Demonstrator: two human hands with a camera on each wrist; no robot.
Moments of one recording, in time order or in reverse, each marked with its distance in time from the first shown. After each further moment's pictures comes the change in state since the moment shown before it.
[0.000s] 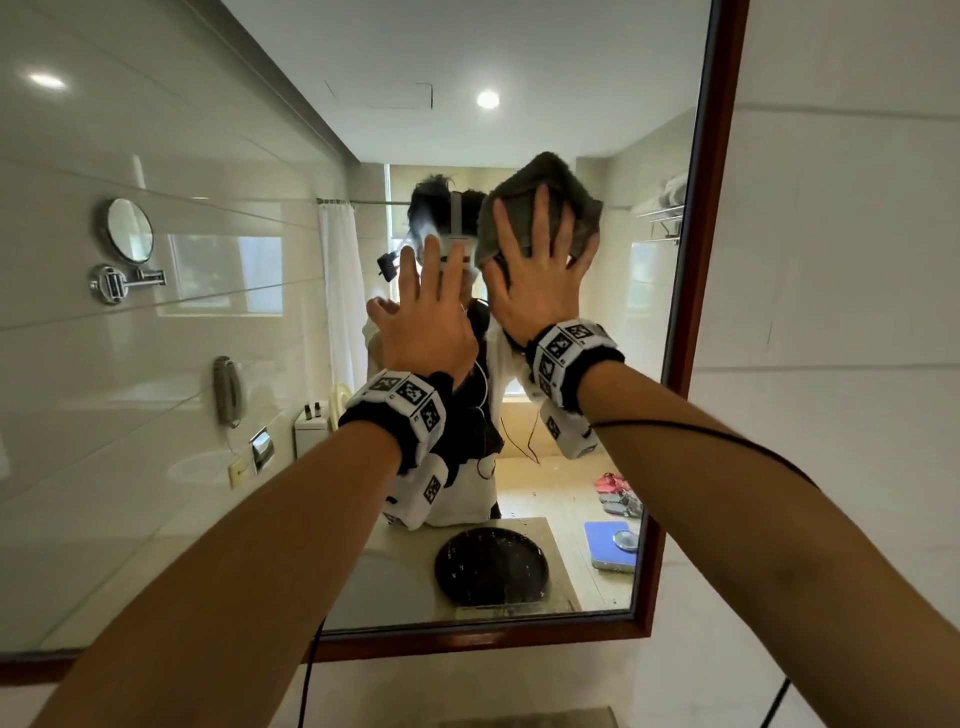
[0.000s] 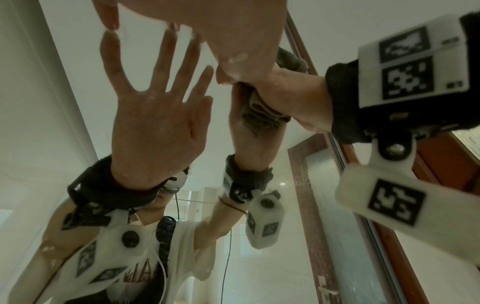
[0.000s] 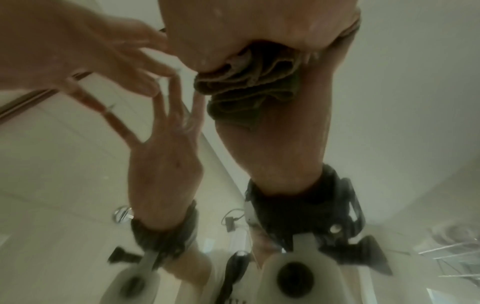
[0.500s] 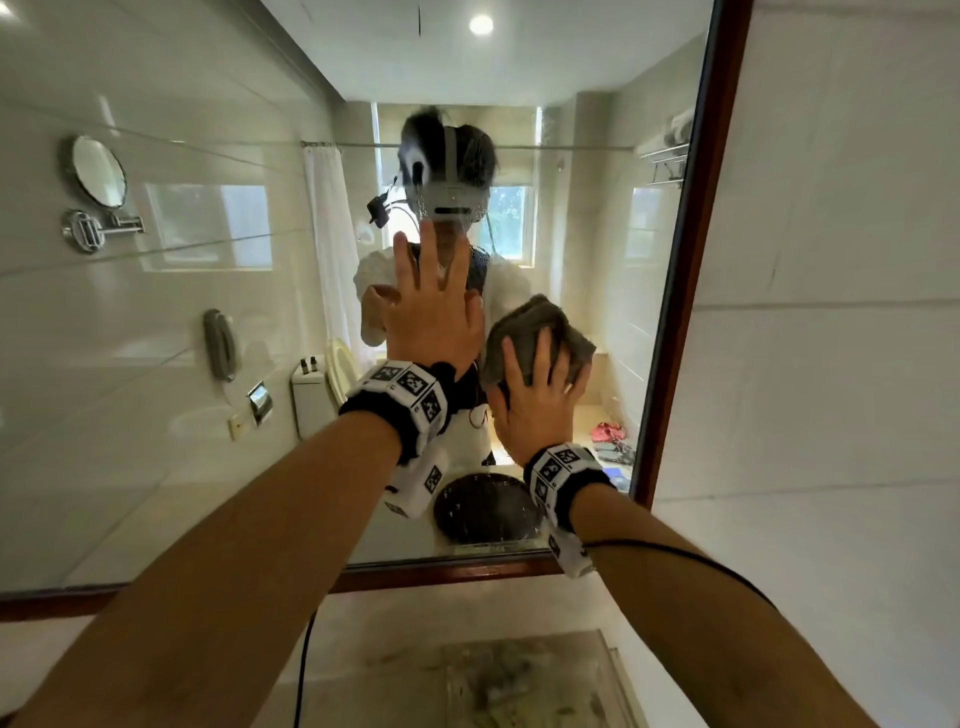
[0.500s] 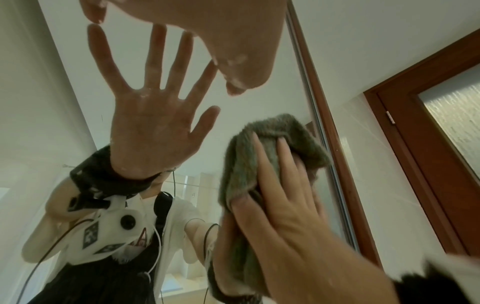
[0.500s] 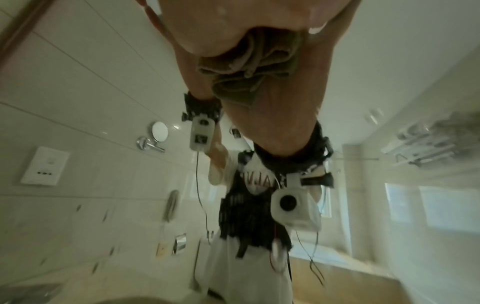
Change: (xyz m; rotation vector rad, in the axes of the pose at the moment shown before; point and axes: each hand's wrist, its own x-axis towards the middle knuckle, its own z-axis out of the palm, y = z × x) left_hand -0.045 0.004 0.033 -0.004 -0.051 0.011; right_hand -0.201 0.009 0.070 -0.009 -0.082 0.079
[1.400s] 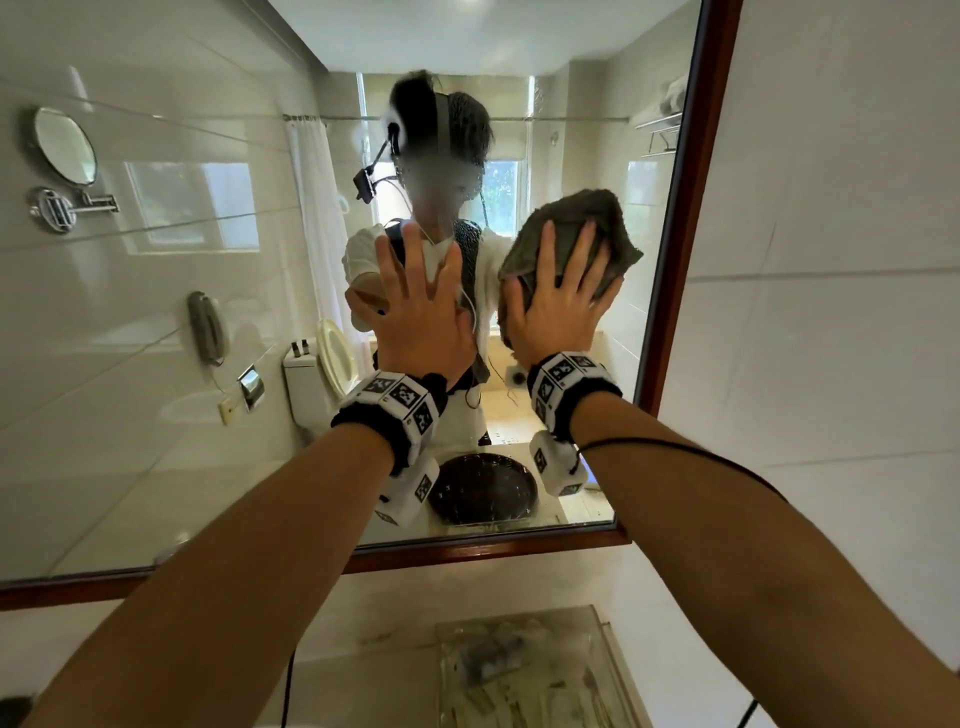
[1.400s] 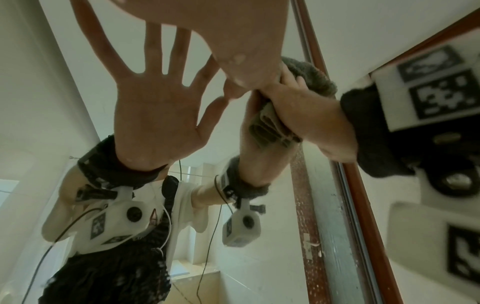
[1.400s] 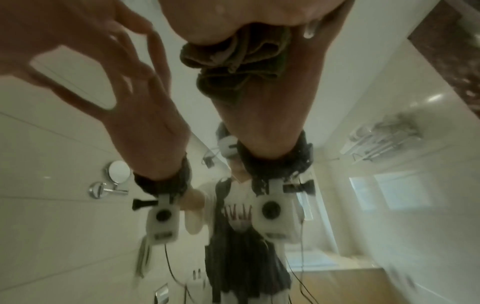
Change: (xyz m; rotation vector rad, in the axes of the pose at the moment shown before) left_hand -0.031 0.005 0.025 0.064 0.042 0.005; right_hand 0.076 0.014 -0.027 0.052 0.121 0.236
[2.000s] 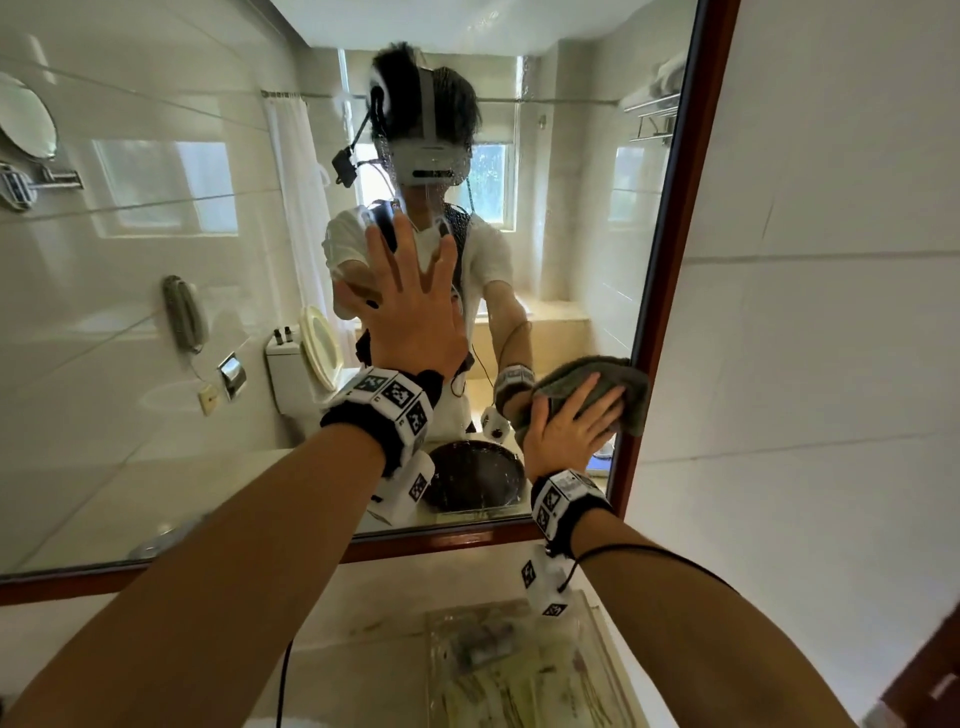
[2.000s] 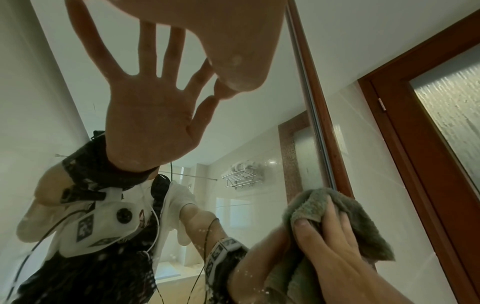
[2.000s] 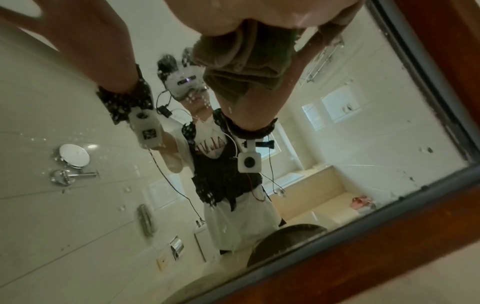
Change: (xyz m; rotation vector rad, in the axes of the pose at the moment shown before) left_hand -0.008 0.005 0.013 0.017 0.066 -0.002; right_hand -0.148 0.062 0.045 0.077 -0.120 0.431
